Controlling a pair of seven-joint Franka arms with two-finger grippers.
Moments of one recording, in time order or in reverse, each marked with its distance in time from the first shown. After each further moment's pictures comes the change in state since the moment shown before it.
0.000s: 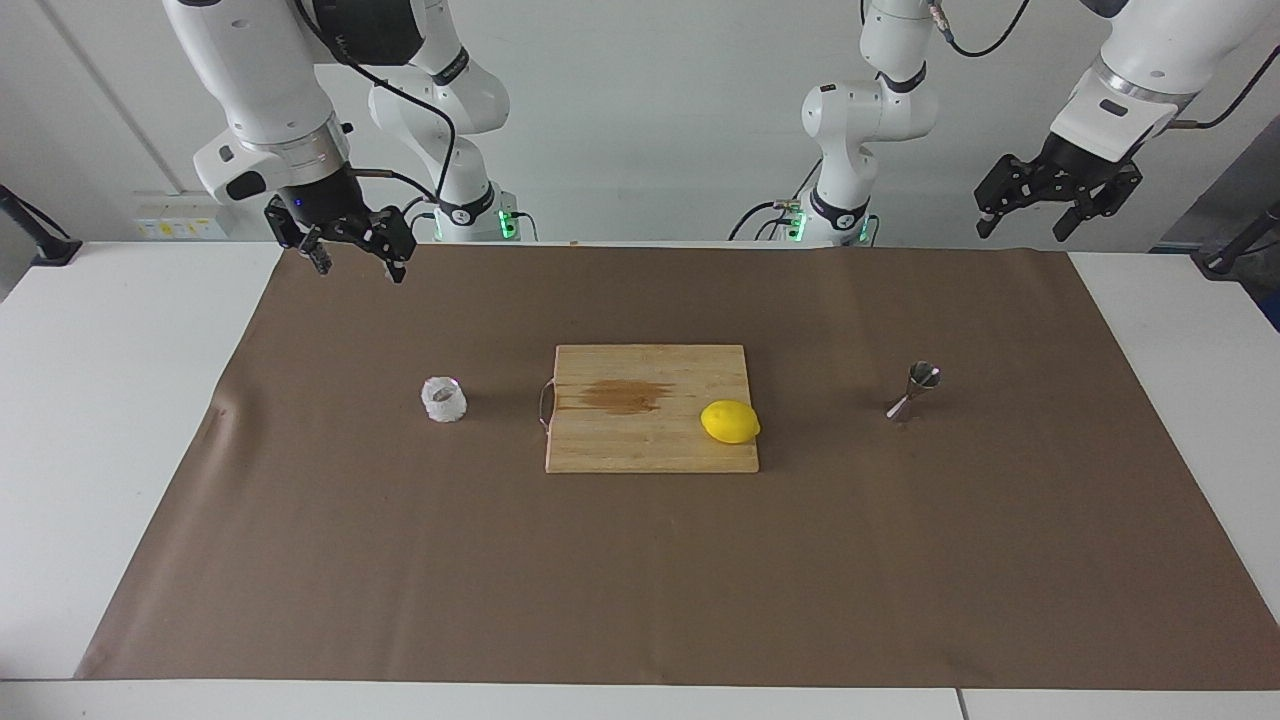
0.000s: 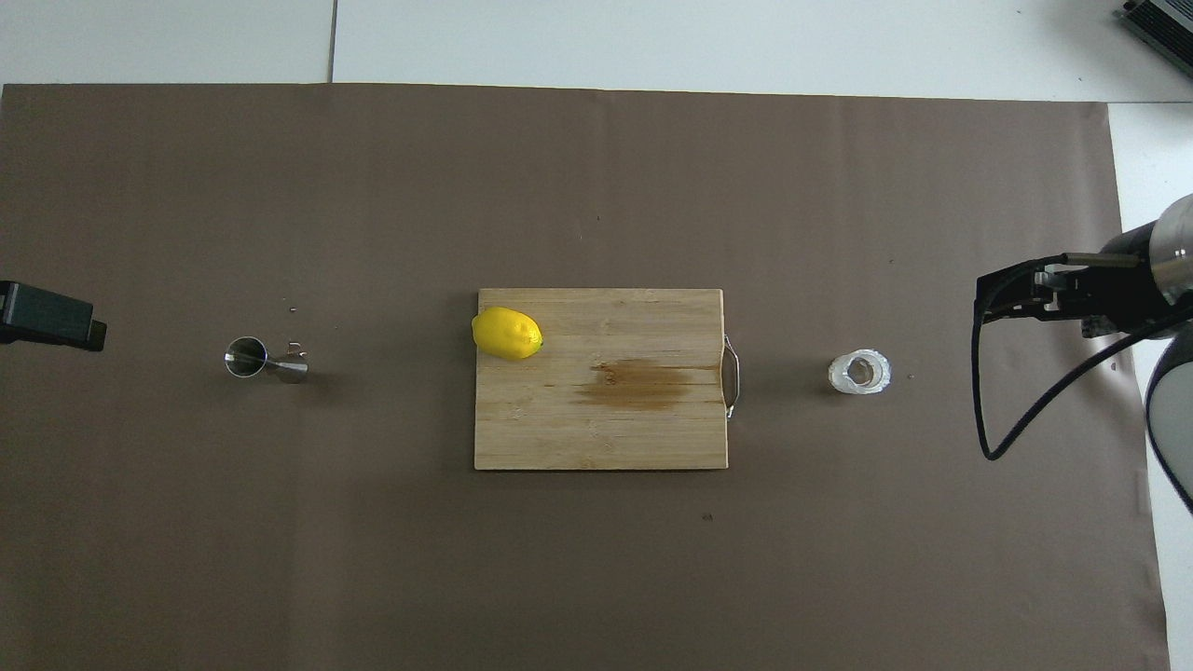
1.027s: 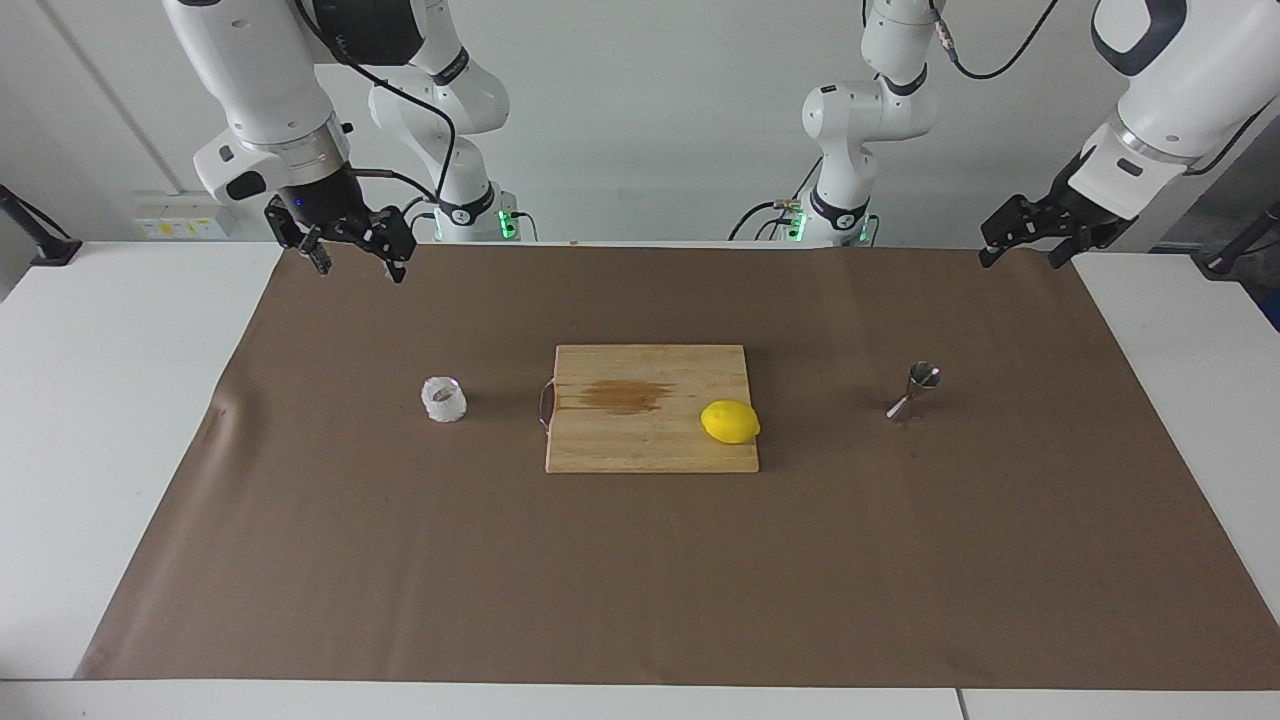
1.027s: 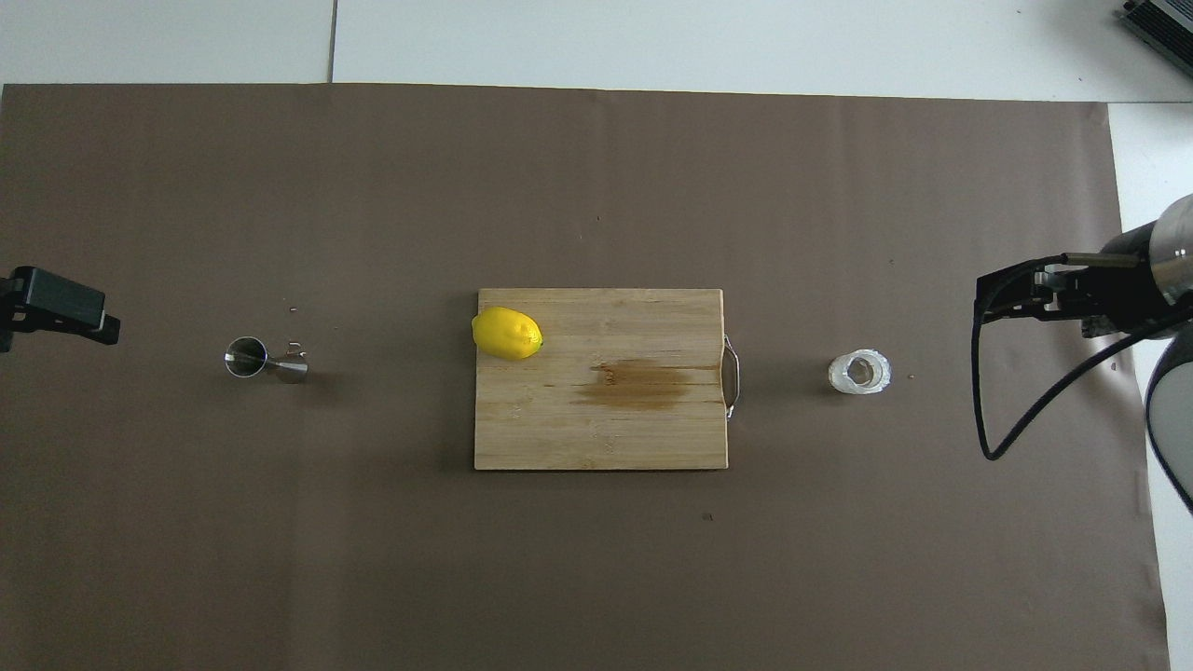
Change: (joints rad) left arm 0.082 0.095 0.023 -0.023 -0.084 0.001 -0.019; right arm 0.000 0.000 0.000 0.000 0.000 0.000 0.000
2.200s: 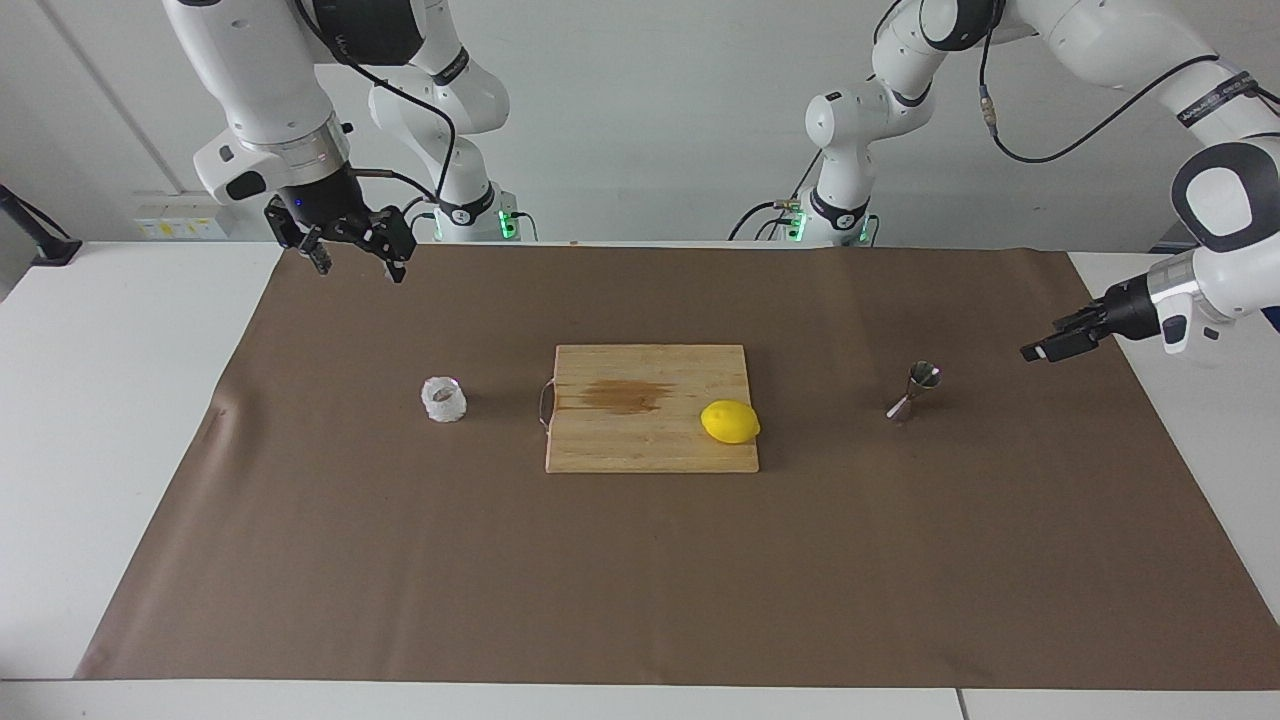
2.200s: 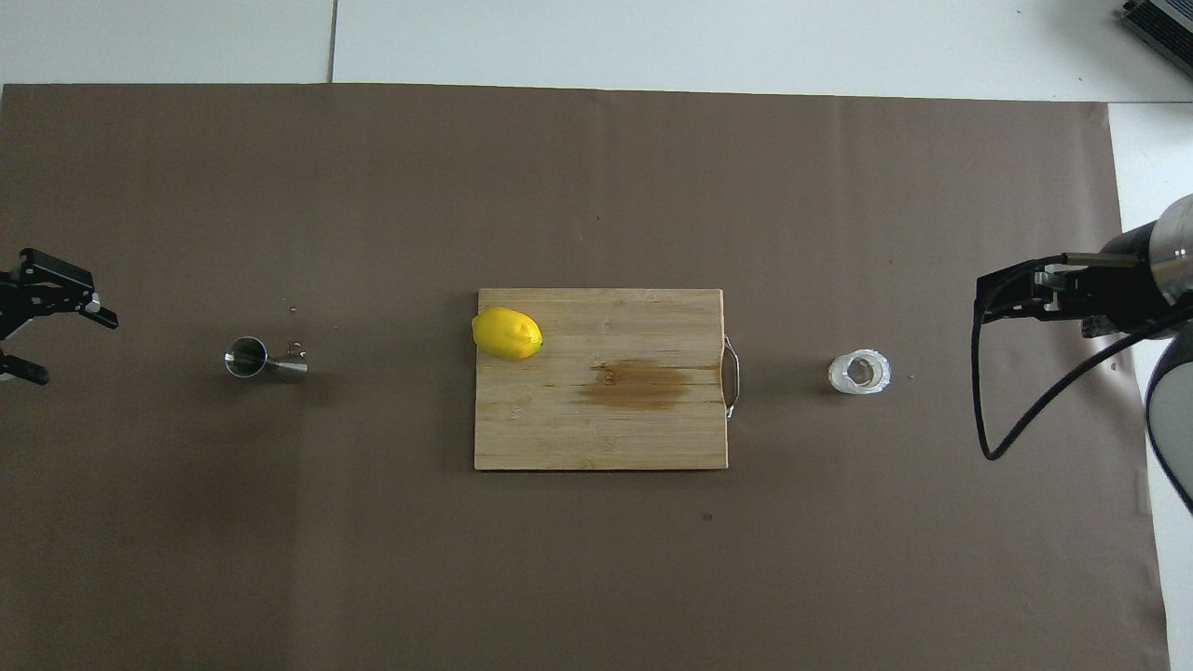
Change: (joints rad) left arm 0.217 0.261 0.007 -0.022 -0.137 0.027 -0.362; right arm 0.000 0.000 0.000 0.000 0.000 0.000 0.000
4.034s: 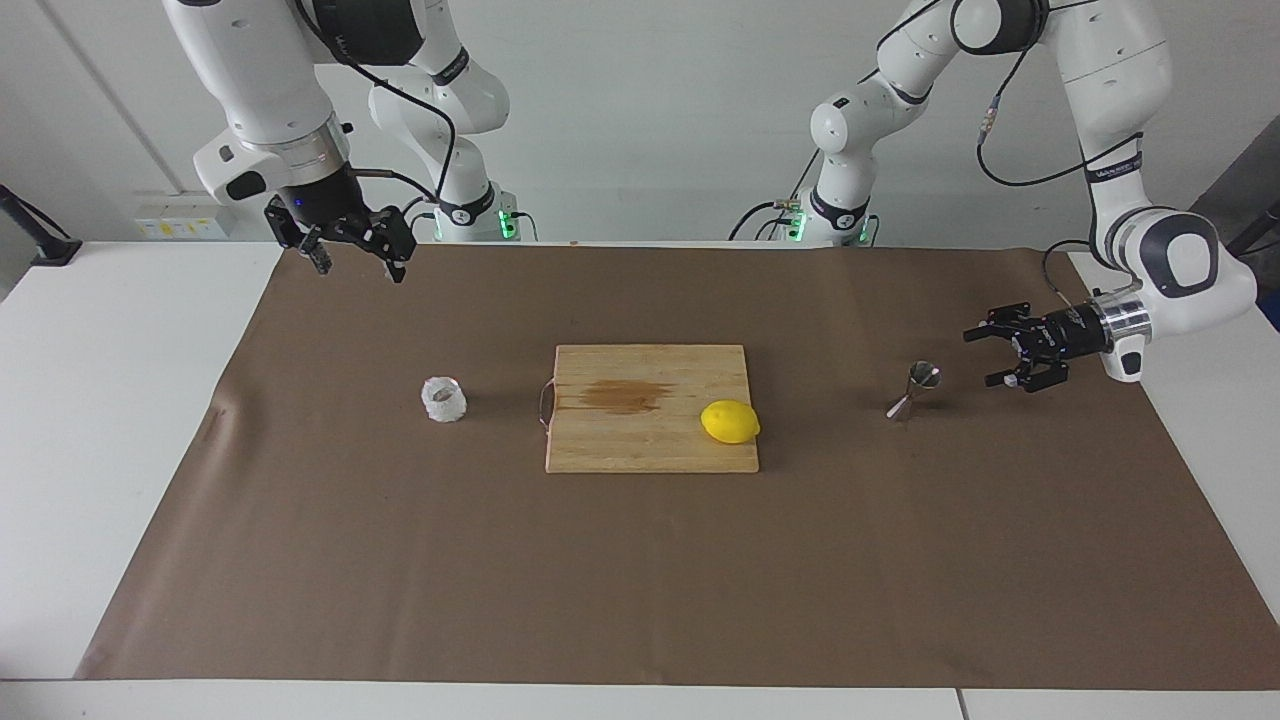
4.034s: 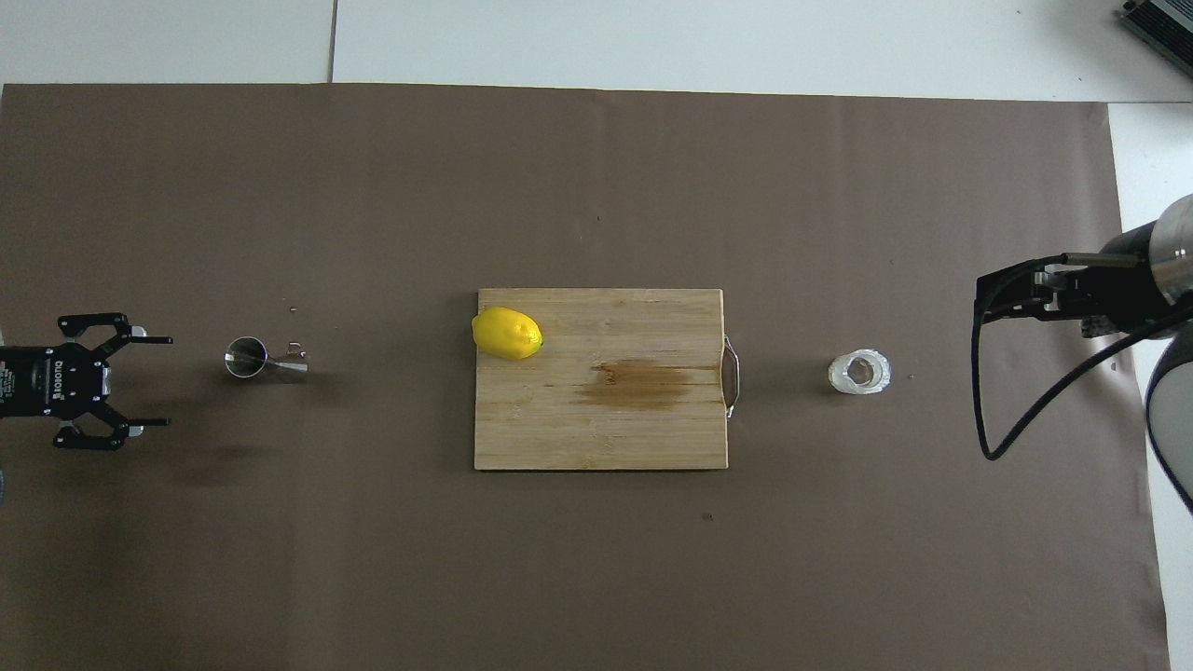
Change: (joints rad) left arm 0.228 0.009 -0.014 -0.429 -0.655 0.093 -0.238; right arm 0.000 0.000 0.000 0.000 0.000 0.000 0.000
